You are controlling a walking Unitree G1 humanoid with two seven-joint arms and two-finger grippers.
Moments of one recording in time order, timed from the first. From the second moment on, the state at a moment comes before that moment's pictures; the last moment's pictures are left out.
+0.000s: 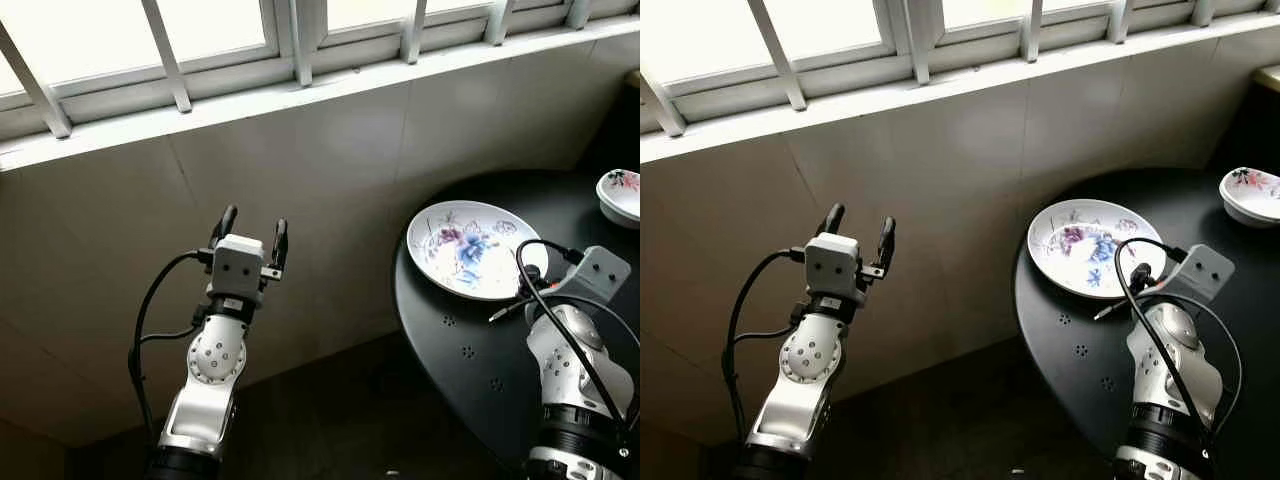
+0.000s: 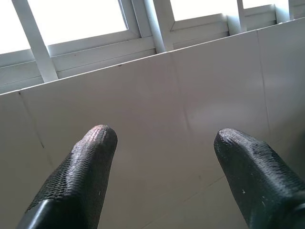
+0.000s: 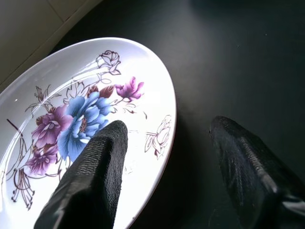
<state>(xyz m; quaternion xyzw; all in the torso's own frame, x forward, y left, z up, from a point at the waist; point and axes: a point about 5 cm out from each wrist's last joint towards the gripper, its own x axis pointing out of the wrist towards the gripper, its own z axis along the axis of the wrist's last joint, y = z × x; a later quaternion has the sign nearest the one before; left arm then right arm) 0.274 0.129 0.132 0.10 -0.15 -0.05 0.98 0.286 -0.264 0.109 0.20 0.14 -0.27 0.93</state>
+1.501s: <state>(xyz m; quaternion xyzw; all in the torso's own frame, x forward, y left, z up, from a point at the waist) 0.275 0.128 0.128 0.11 -0.14 -0.06 0.98 0.291 -0.261 0.087 0.44 0.18 -0.26 0.84</state>
